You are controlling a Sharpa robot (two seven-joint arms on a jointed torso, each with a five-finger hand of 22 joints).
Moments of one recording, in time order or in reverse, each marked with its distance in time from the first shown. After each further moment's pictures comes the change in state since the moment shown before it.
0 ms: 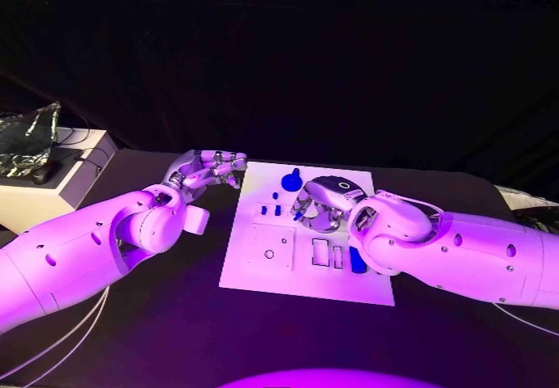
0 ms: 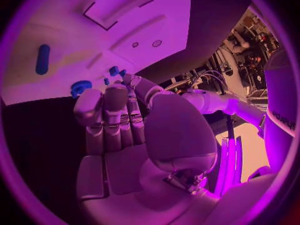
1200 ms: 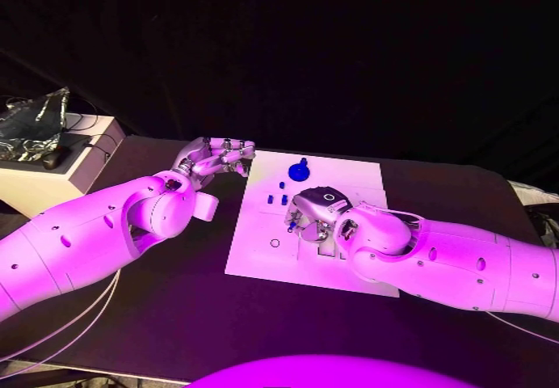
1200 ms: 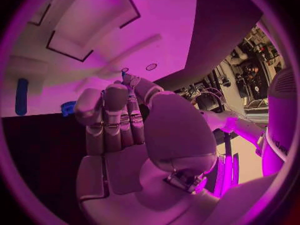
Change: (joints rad) left arm -0.001 0.012 0.000 -0.009 0.000 -0.019 -0.012; left_hand 0.000 0.000 -0.012 0.004 0.000 -0.007 0.000 0.004 0.000 -0.012 -0.002 0.015 0.000 0.000 0.000 0.000 0.000 0.000 0.004 0.004 -0.012 0.003; right arm -0.075 0.104 -0.012 -0.068 -0.132 0.045 -0.048; right_hand 0.002 0.003 -0.002 -0.001 -0.003 0.002 0.003 0.000 -0.004 0.000 0.000 -0.002 0.000 0.000 0.000 0.000 -0.003 0.000 0.000 0.000 -0.010 0.000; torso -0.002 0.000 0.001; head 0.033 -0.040
